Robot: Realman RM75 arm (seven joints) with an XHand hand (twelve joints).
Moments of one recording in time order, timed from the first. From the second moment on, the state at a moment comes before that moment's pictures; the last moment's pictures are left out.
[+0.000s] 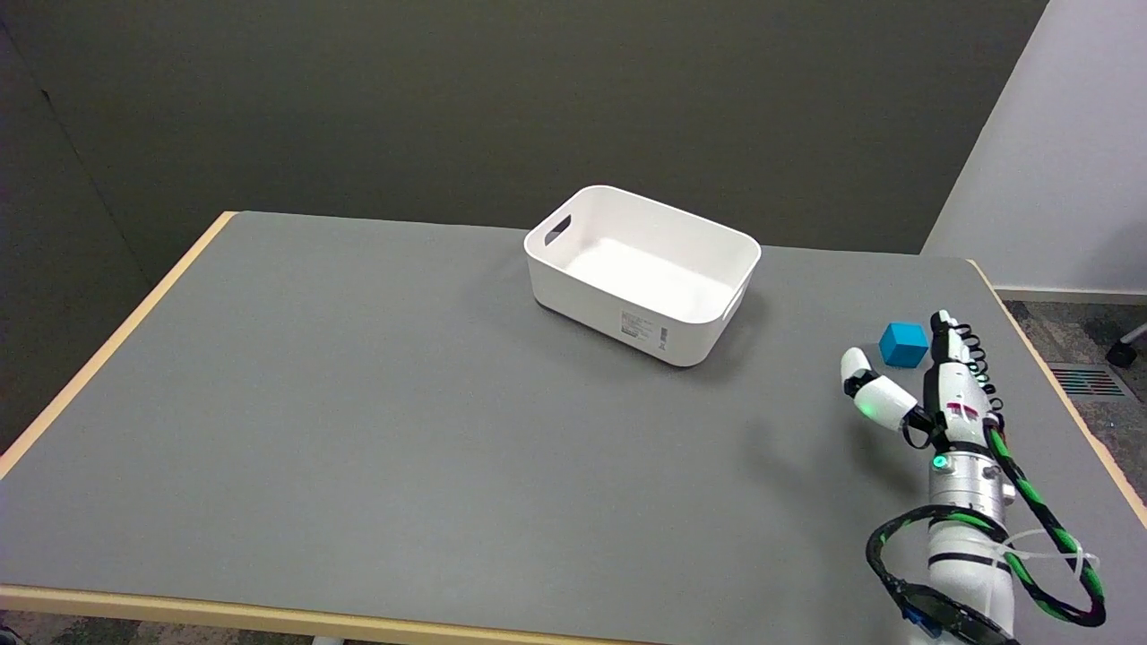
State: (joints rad) arm -0.36 -1.30 1.62 -1.39 -1.90 0.85 0.01
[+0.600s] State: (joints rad) arm -0.21 -1.22 1.57 -1.28 -1.80 0.82 -0.15
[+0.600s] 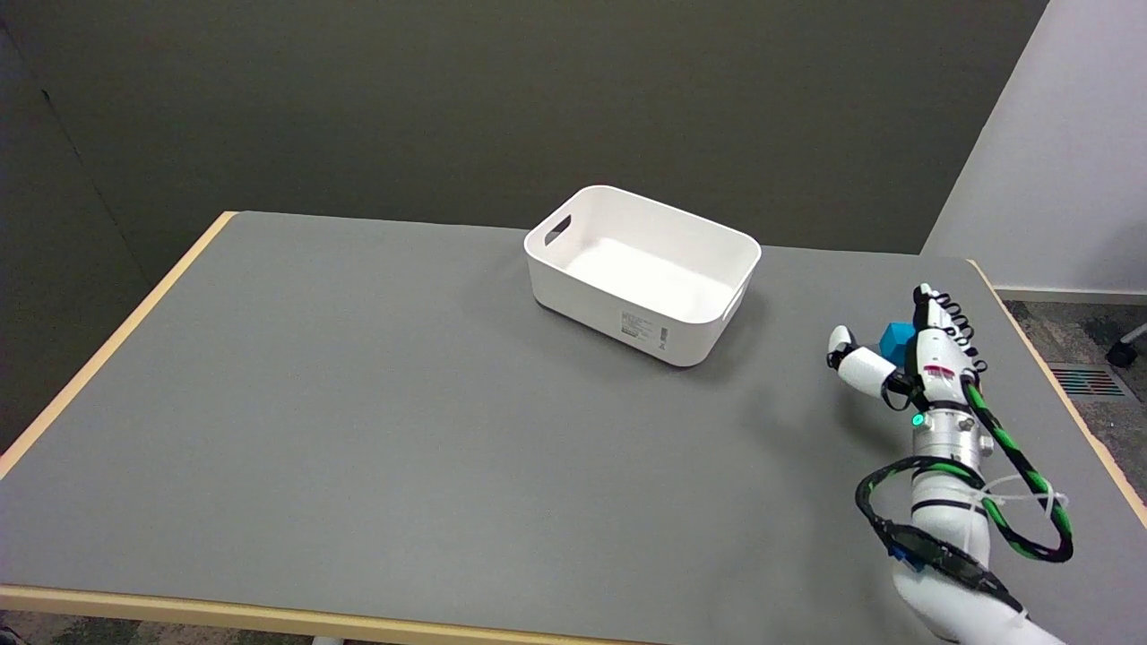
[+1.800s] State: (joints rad) arm -0.08 -1.10 1.54 -1.05 -1.76 0.76 -0.16
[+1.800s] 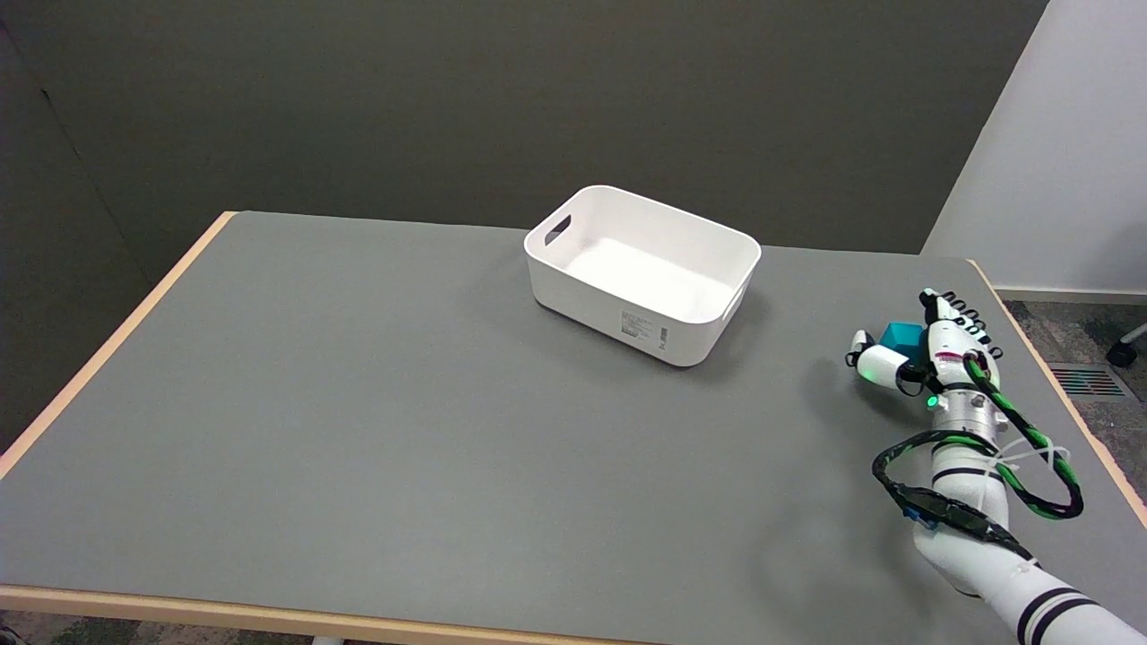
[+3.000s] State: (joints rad) arm -0.02 -1.08 1.49 -0.98 -1.78 0.75 -0.08
